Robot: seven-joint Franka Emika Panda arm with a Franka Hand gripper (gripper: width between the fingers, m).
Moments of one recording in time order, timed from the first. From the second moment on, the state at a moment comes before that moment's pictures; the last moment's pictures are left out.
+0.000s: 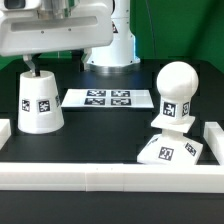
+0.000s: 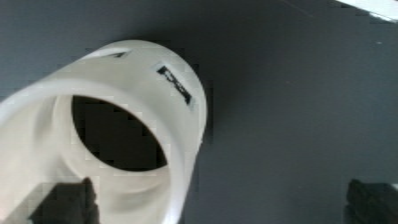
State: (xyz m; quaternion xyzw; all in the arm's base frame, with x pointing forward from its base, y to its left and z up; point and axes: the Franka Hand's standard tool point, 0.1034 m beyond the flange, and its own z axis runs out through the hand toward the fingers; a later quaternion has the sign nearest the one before) arm 0.455 -0.124 0.094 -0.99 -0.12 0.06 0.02
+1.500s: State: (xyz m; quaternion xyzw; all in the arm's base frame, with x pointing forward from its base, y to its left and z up) arm 0.470 -0.099 0.122 -0.99 -0.13 0.09 0.05
